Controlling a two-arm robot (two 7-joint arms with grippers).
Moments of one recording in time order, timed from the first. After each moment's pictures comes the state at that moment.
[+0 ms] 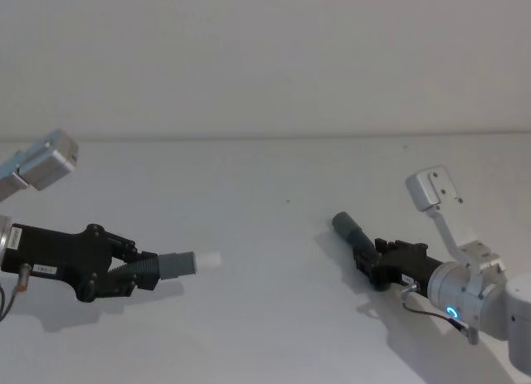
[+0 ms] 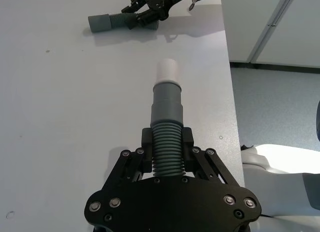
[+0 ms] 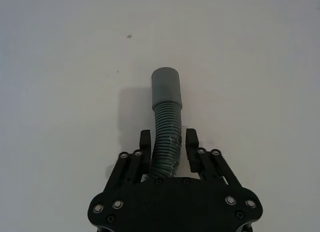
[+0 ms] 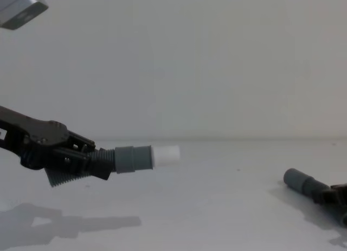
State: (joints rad) left arm -0.64 0.66 0.55 -1.36 -0.42 0.27 -1.28; right arm 0.18 0.38 -0.24 -1.63 0.29 0.62 0.22
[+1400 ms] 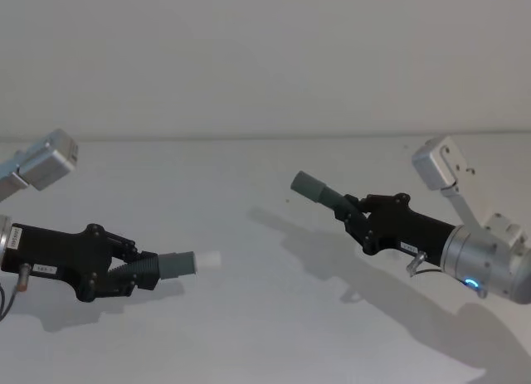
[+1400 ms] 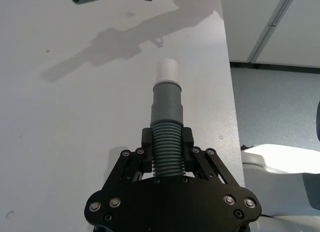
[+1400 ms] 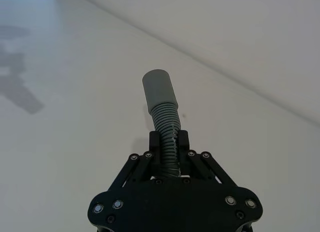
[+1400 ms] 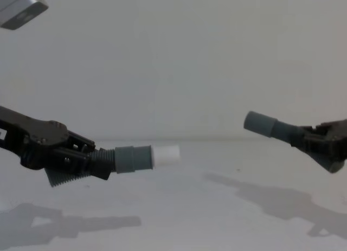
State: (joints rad) left arm -0.64 0.66 0.55 -1.36 -0.42 0.27 -1.28; right arm 0.28 0.52 -0.30 -1.56 0.30 0.22 0.57
